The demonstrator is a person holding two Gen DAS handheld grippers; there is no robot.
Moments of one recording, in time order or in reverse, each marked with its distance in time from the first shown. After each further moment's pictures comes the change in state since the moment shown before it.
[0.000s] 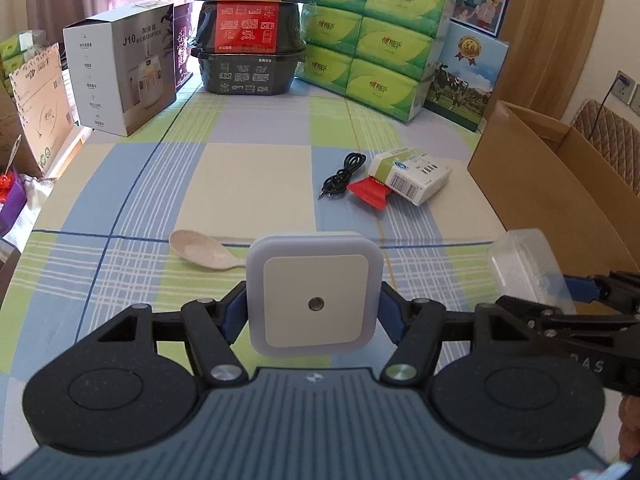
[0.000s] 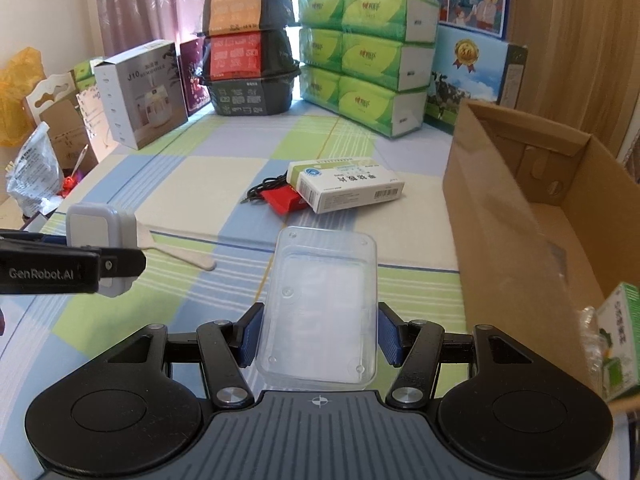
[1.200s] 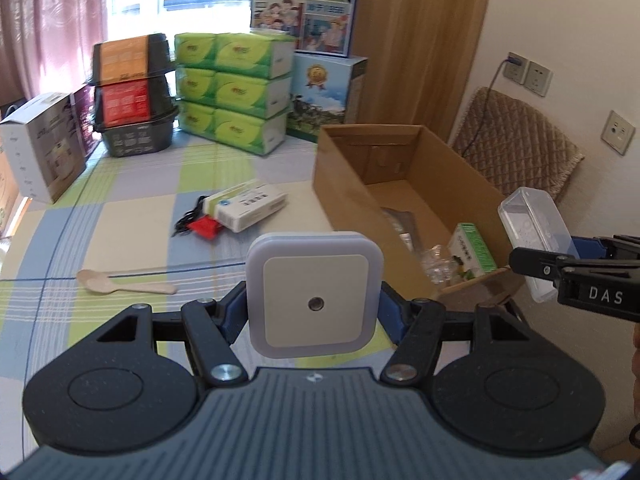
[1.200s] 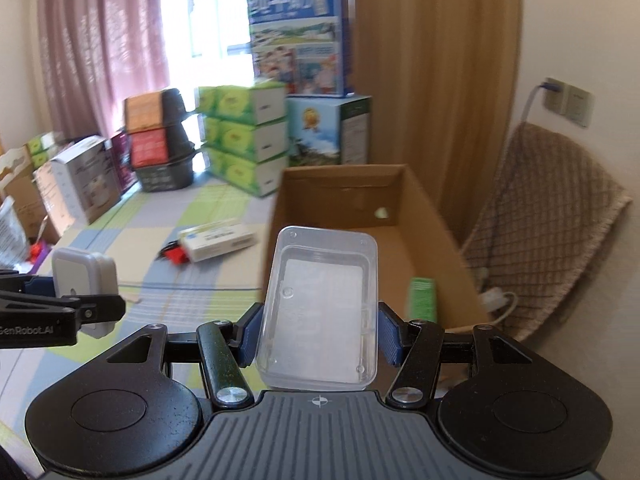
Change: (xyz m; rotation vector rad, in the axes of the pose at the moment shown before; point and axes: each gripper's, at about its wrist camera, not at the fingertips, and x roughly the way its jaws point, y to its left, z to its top) left arm -0.107 -0.171 0.002 0.160 -0.059 -0.151; right arm -0.187 -0.136 -0.014 0.139 -0.134 -0.142
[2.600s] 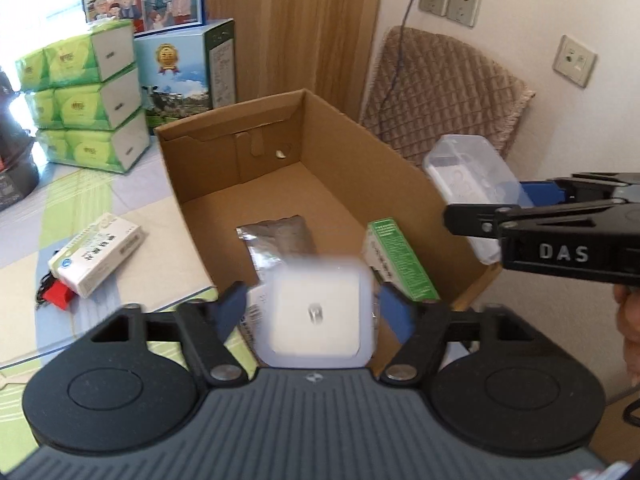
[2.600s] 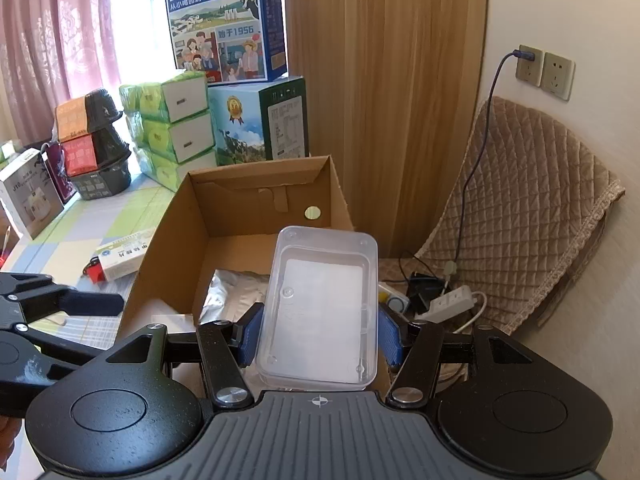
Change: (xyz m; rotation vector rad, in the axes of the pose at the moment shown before) left arm 0.125 -0.111 0.049 0.193 0.112 -0.155; right arm 0.071 -0.100 0.033 0.041 0.064 -0.042
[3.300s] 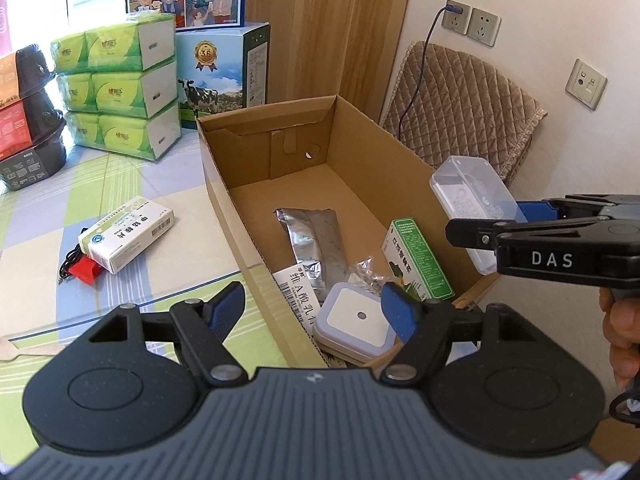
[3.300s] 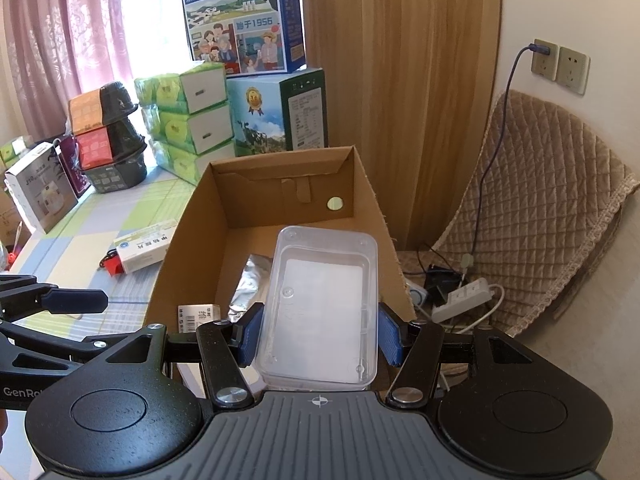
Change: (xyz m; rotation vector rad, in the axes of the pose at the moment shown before) left arm -0.029 0.024 -0.015 -0.065 -0.024 0.017; right arm 0.002 0.019 -0.004 -0.001 0.018 0.037
